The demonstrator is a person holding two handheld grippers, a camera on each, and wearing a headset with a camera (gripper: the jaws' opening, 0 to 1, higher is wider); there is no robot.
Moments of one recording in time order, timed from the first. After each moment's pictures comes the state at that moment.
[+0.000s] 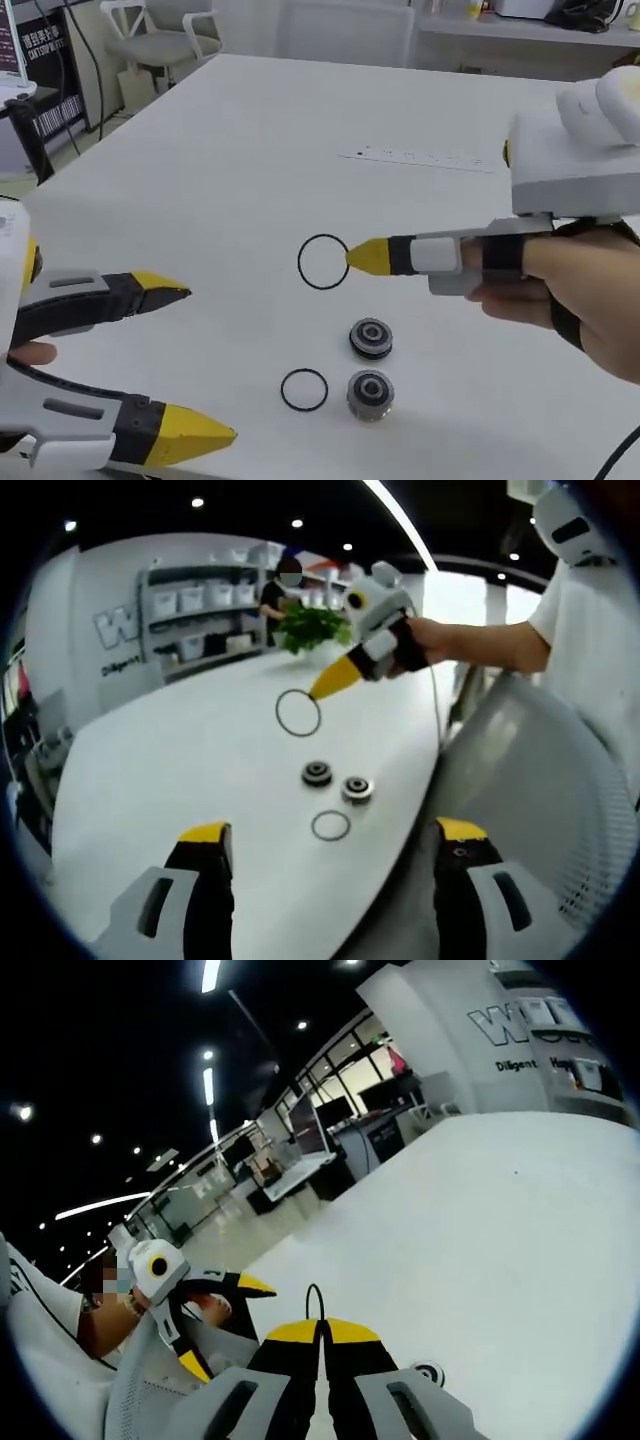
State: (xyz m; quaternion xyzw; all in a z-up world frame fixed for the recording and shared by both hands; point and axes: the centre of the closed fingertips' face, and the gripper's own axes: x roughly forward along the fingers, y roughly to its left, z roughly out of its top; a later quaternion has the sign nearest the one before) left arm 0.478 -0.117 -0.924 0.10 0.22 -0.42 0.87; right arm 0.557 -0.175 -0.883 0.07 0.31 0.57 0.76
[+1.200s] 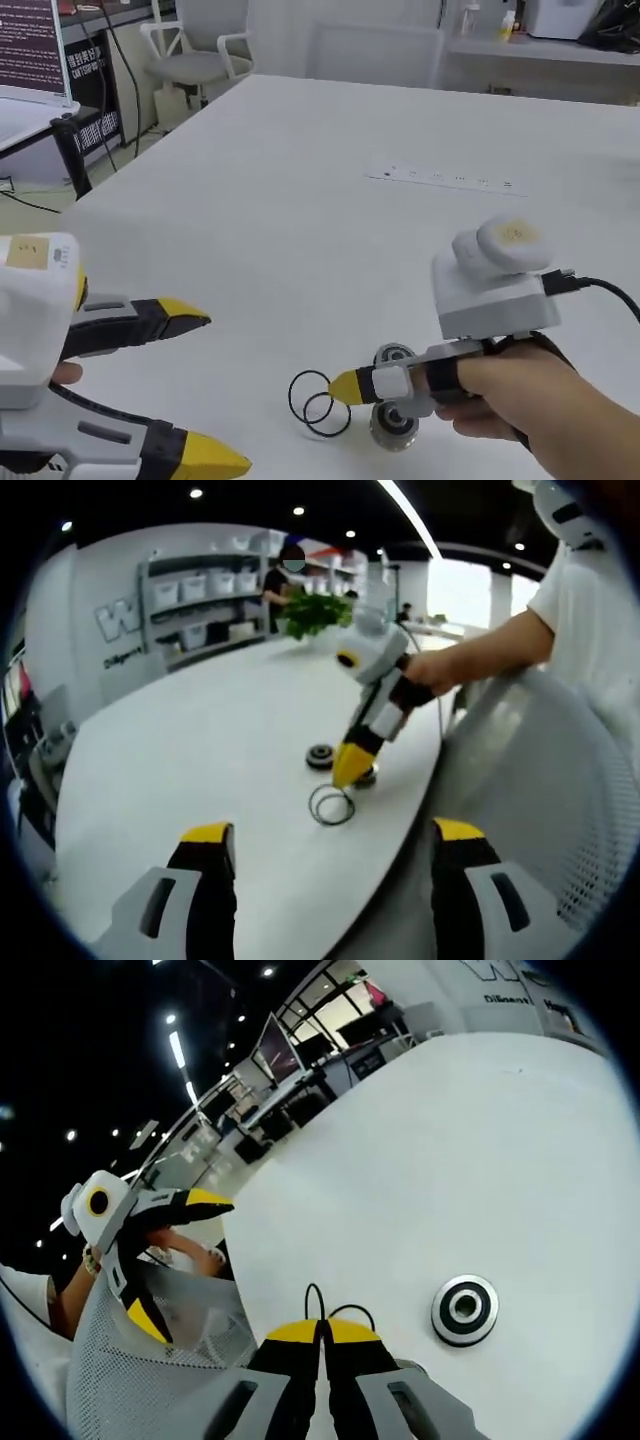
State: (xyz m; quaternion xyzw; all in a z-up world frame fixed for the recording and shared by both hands) left arm 0.478 -0.108 -0.937 0.12 0.24 -0.41 0.87; right arm 0.521 -0.162 -0.996 0.05 0.45 0.54 0.70
